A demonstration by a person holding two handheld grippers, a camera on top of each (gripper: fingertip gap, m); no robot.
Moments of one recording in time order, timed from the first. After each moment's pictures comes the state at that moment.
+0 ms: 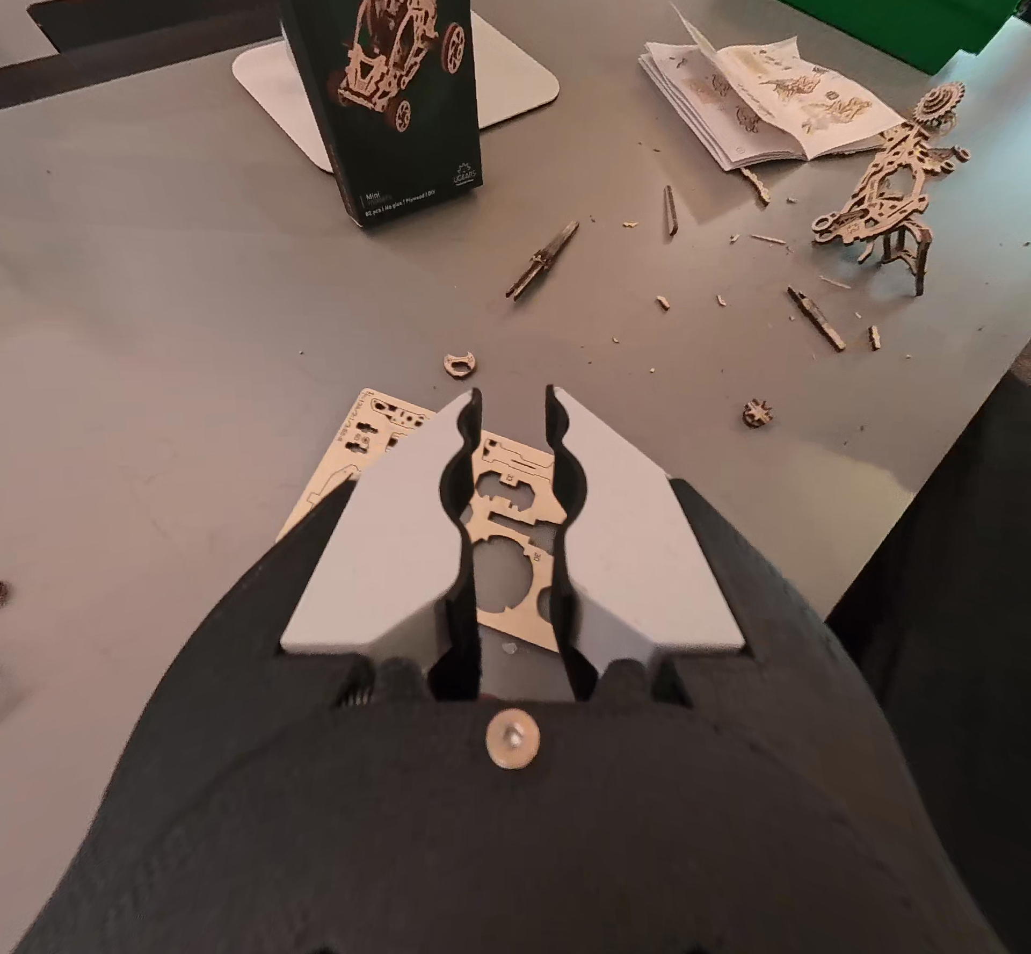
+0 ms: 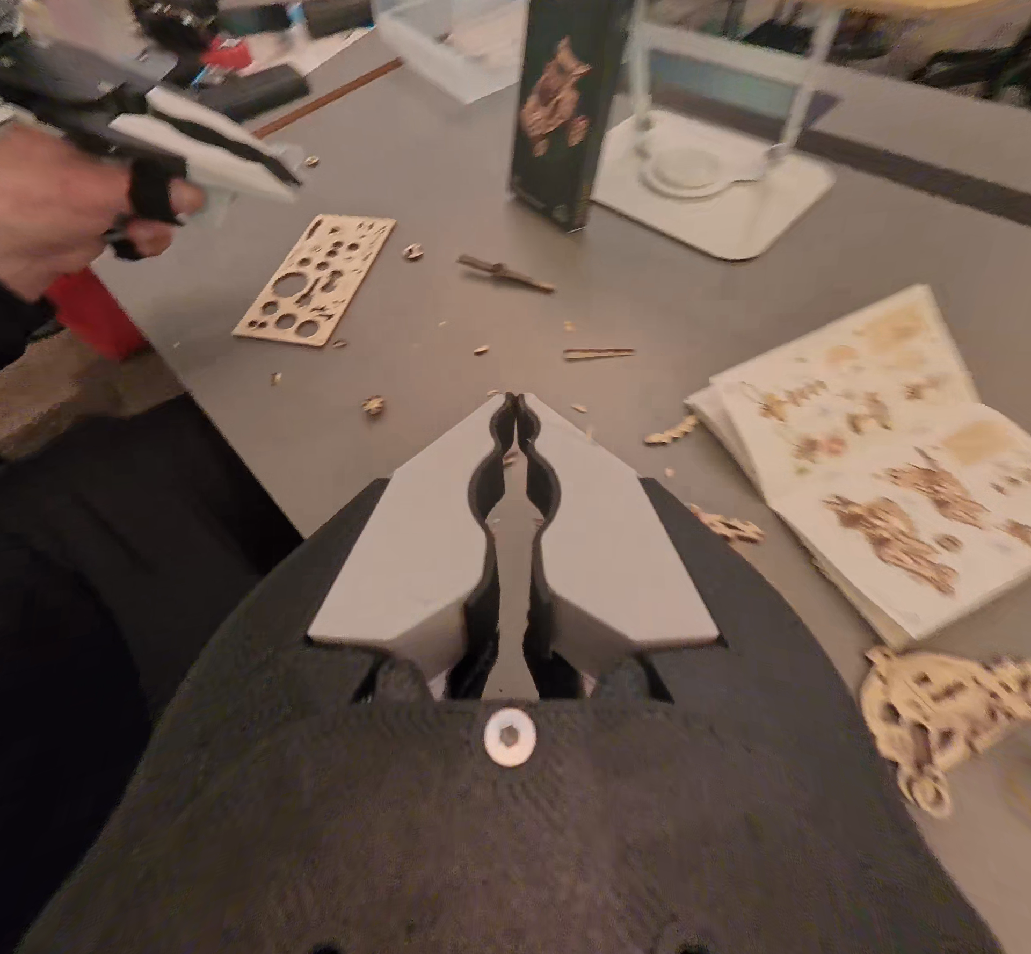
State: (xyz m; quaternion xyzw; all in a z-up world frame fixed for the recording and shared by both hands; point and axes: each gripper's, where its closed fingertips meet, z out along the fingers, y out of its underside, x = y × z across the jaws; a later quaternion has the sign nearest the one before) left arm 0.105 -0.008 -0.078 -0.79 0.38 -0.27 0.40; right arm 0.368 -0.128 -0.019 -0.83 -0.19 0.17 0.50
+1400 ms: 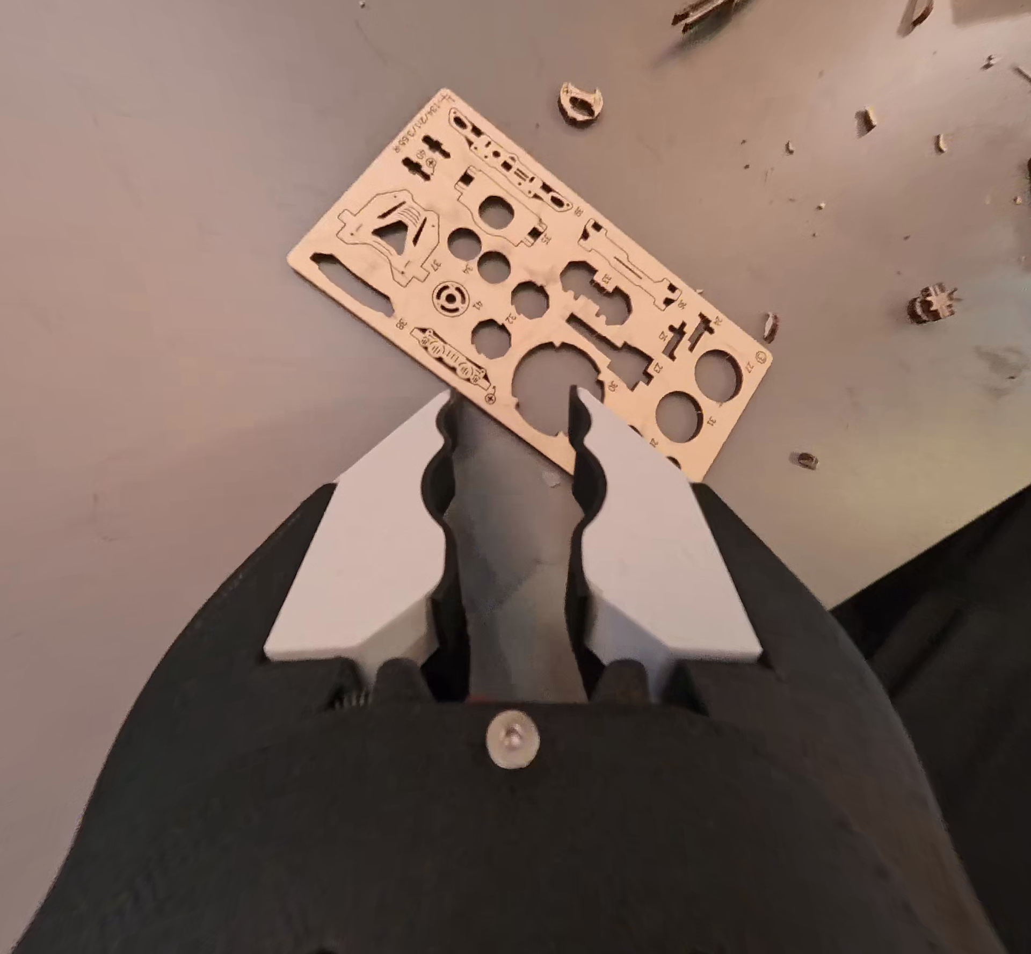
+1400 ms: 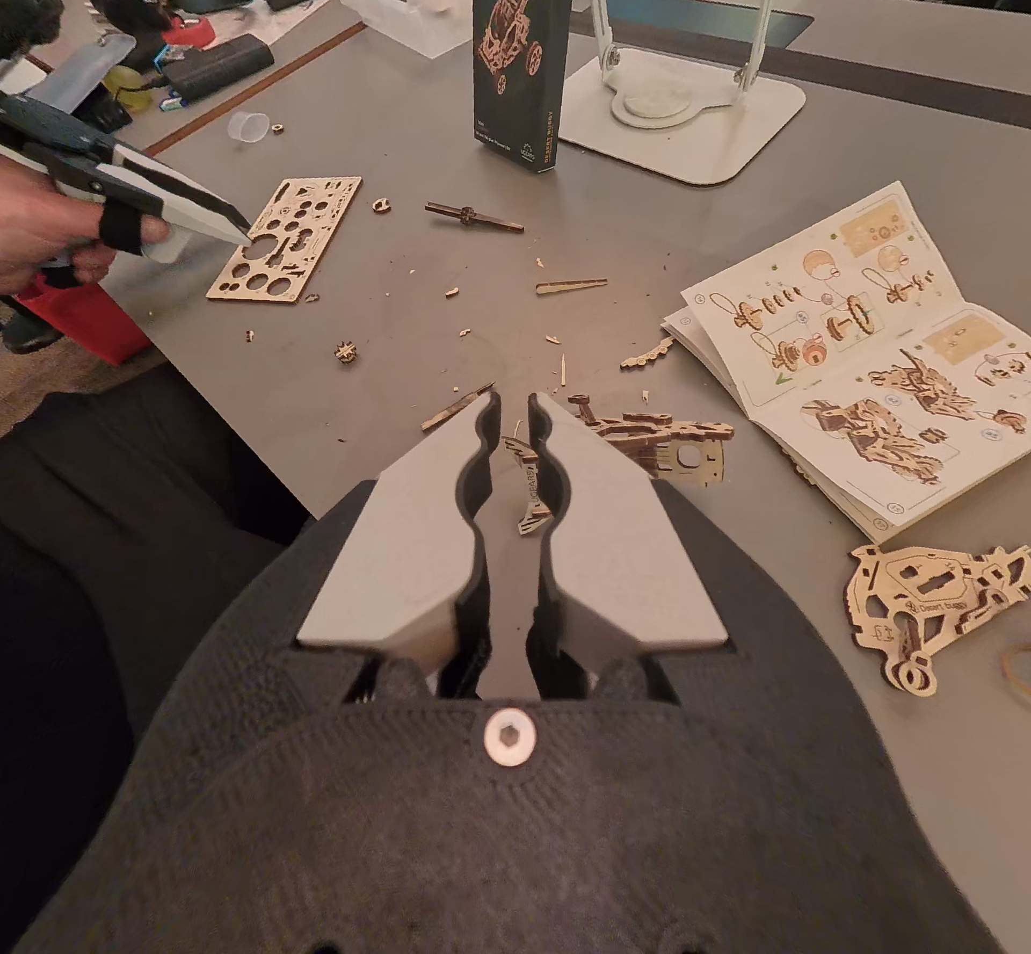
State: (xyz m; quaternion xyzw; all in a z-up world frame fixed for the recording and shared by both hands) left arm 0.047 -0.028 -0.157 -0.89 0.28 -0.20 0.29; right arm 0.396 -0.150 -0.046 -0.84 -0.16 0.17 0.48
